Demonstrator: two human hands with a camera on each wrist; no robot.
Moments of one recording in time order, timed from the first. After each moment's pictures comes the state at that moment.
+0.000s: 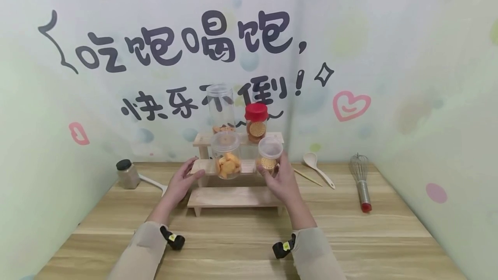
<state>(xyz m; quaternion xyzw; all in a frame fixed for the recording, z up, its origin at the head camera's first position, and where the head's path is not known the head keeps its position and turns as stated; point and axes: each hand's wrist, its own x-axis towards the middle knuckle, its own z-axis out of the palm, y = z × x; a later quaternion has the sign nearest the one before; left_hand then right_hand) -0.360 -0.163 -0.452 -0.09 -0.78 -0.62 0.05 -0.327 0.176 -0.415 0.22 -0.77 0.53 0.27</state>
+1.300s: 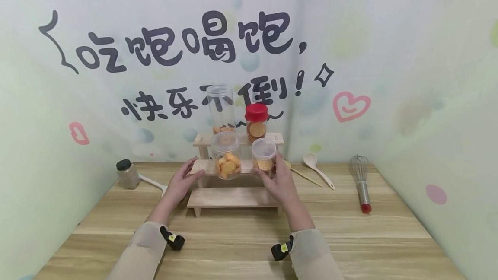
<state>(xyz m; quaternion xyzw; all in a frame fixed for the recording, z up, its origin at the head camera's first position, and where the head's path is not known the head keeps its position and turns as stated) -0.361 -0.163 -0.453 -0.09 -0.77 -0.63 0.05 -0.329 0.174 -0.419 0.22 -0.80 0.49 0.27</state>
